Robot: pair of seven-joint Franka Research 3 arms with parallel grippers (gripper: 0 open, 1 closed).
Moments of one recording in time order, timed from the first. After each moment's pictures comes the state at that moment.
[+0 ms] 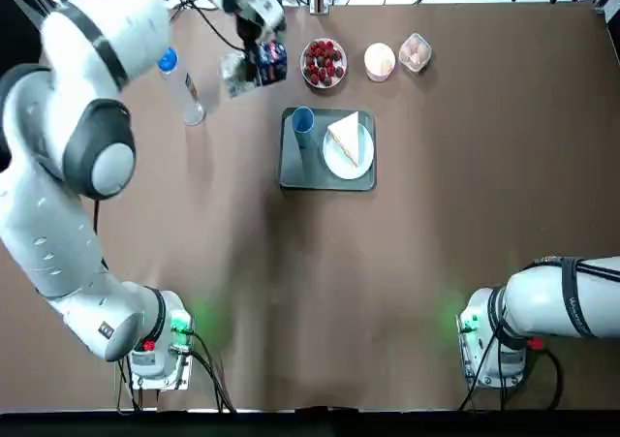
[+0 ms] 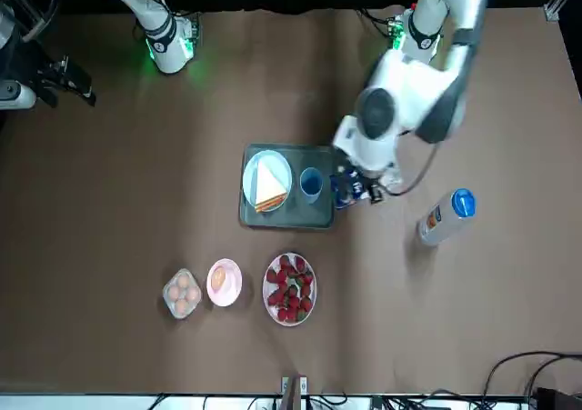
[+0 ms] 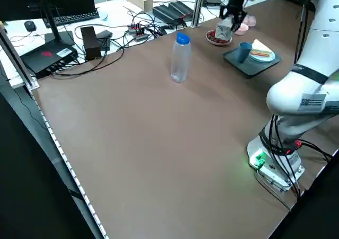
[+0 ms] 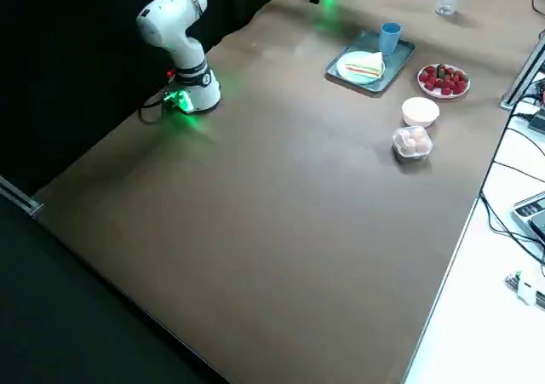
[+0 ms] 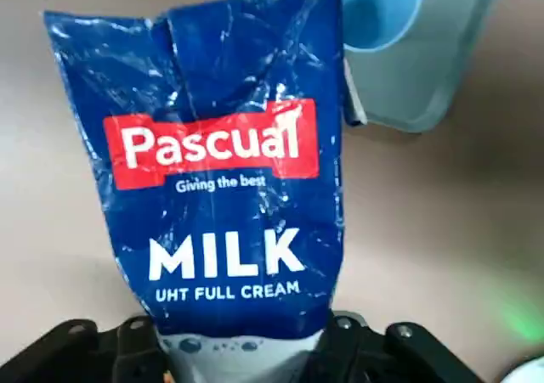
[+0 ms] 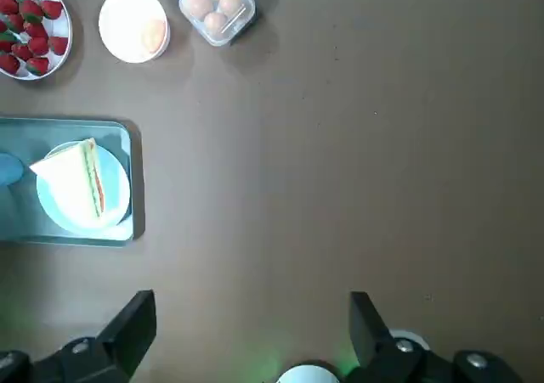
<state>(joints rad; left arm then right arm) -0.56 0.37 0.03 -1.57 0.07 1.77 0.80 0.06 -0.14 -0.01 -1.66 0.06 1.48 0.07</state>
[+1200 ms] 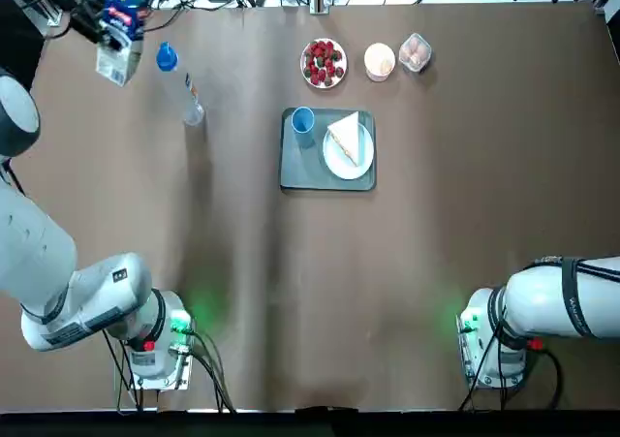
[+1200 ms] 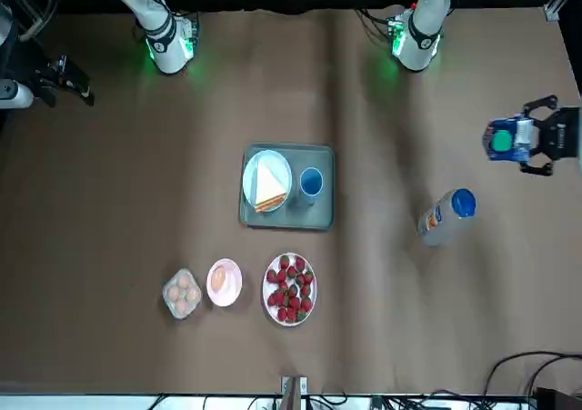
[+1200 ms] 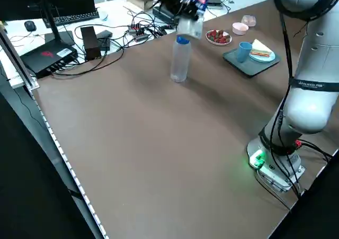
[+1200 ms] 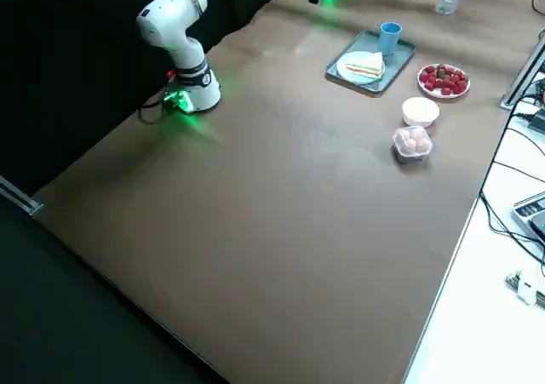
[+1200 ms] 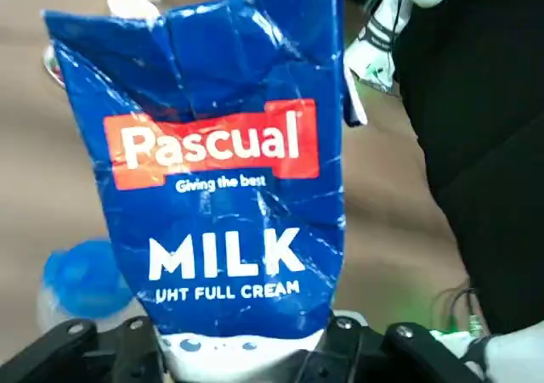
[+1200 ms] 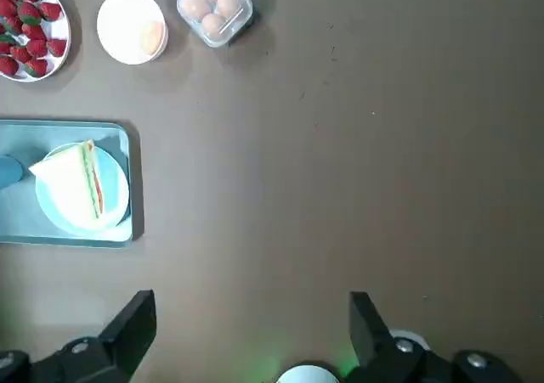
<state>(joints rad) 0.39 0.28 0.02 -1.54 -0.66 1.20 1.76 0.06 -0.15 -0.01 -1.66 0.06 1.48 0.07</state>
